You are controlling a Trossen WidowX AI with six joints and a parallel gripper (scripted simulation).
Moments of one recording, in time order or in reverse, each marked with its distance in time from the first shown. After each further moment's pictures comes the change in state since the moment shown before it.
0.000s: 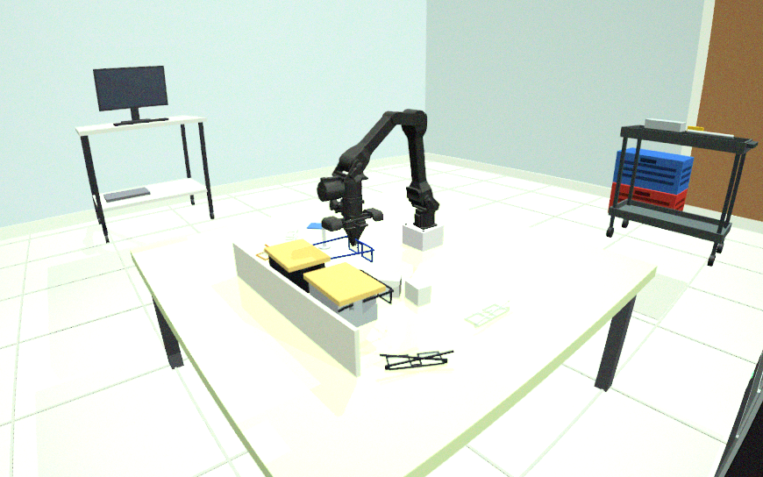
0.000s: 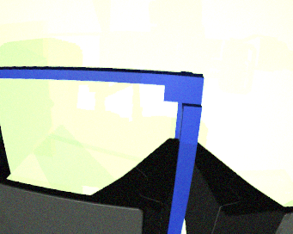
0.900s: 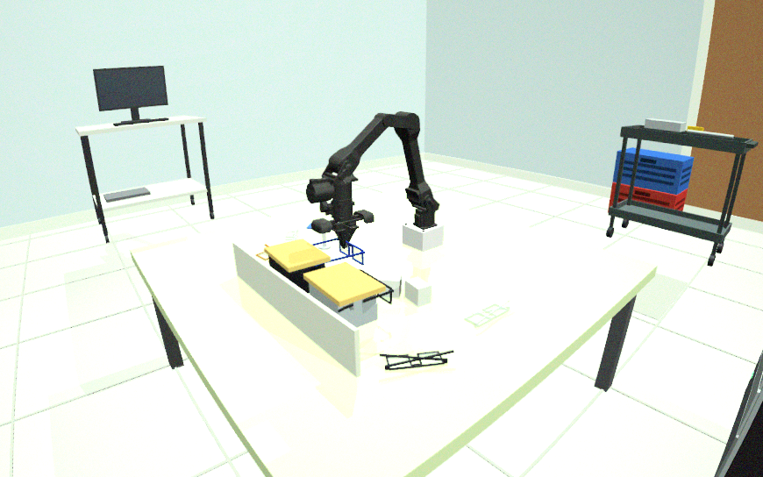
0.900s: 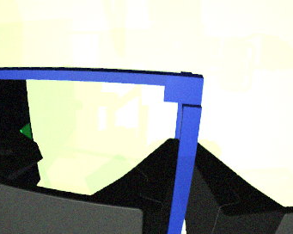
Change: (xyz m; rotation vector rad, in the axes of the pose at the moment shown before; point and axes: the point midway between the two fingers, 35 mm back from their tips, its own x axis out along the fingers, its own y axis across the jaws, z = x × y) arm 0.000 0.033 0.001 -0.002 0.008 0.000
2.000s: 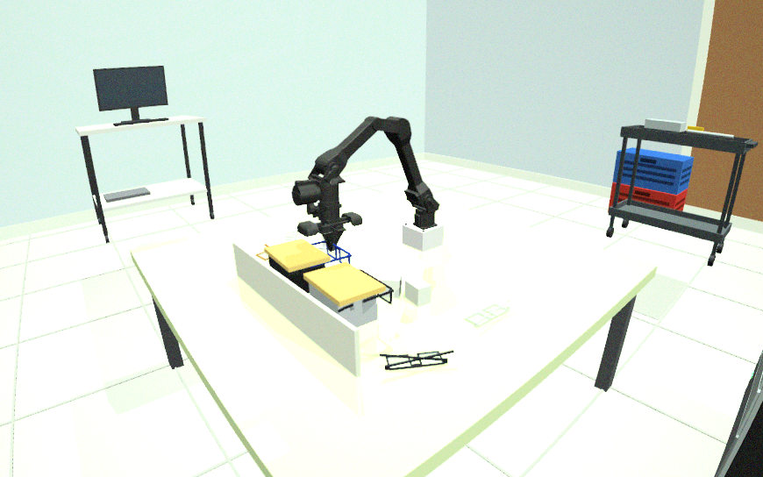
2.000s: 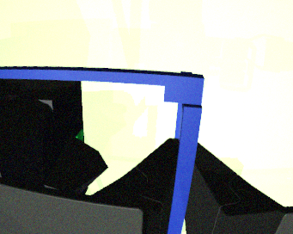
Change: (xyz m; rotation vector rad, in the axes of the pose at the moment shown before) arm -0.002 0.043 0.001 0.001 0.000 0.005
